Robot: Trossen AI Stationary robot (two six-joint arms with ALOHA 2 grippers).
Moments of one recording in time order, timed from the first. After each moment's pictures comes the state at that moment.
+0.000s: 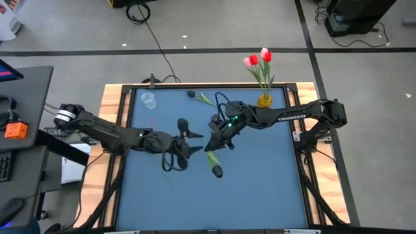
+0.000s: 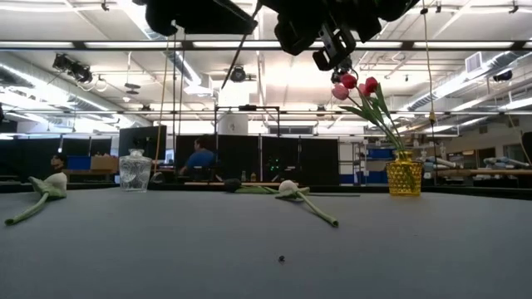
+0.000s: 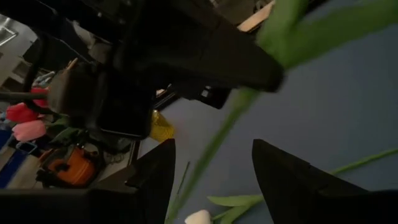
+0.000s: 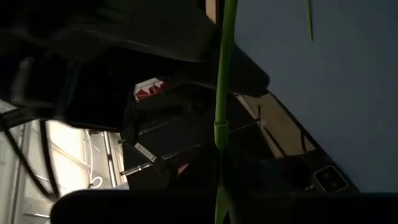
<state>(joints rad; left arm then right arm) -0.25 1.31 0.84 0.15 -0.45 0.54 -0.09 1.62 1.13 0.16 -0.73 1.66</state>
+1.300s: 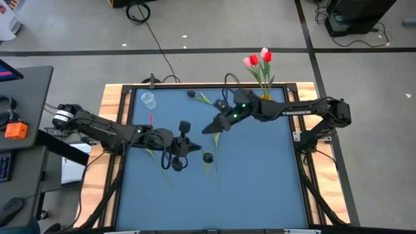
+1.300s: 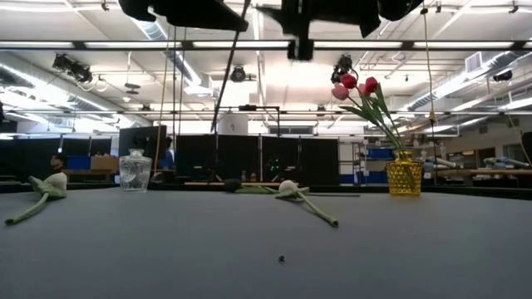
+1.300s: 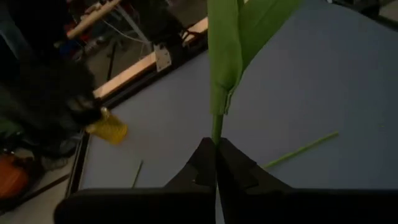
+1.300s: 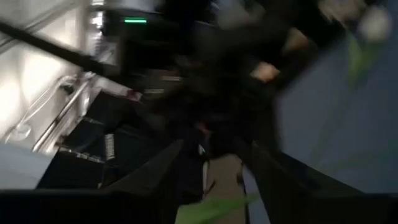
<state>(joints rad) -0.22 1.26 0.88 -0.02 -0.21 0.44 -0.18 1.55 1.12 0.29 -0.63 1.03</state>
